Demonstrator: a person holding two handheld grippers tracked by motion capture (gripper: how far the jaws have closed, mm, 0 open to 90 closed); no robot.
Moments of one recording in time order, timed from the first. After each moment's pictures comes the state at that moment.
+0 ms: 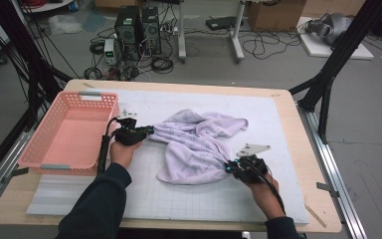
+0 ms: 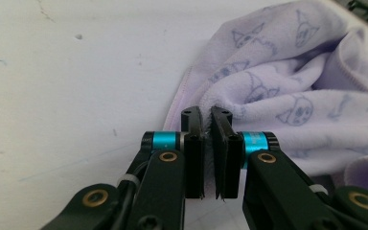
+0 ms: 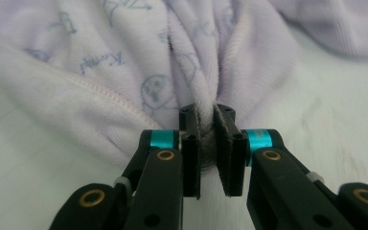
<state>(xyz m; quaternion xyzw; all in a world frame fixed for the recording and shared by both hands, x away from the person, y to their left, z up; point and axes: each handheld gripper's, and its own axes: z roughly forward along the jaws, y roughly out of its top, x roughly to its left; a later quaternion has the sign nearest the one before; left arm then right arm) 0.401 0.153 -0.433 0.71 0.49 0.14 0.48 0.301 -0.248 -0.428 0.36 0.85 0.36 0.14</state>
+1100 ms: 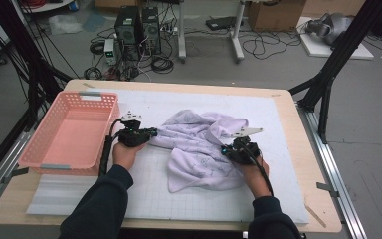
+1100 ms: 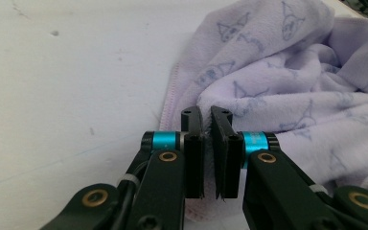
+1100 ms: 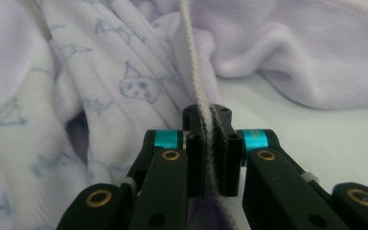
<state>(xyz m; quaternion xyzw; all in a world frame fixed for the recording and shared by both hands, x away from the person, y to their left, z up) 0.399 0.139 -0.436 0.74 0.47 0.13 0.47 0.357 -0.235 -0.427 0.40 0.83 0.37 0.16</state>
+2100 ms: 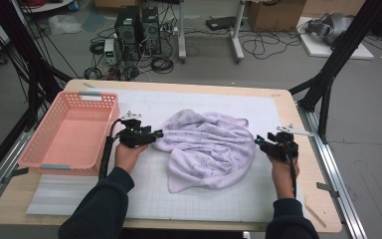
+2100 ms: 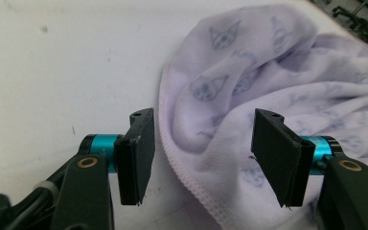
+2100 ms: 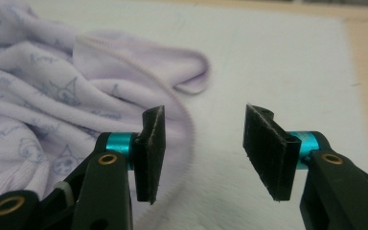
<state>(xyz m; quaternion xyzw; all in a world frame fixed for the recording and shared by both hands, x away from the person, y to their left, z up) 0.392 0.141 -0.424 0.71 0.48 0.12 0.50 0.347 -0.334 -0.412 0.54 0.69 0.41 0.27</state>
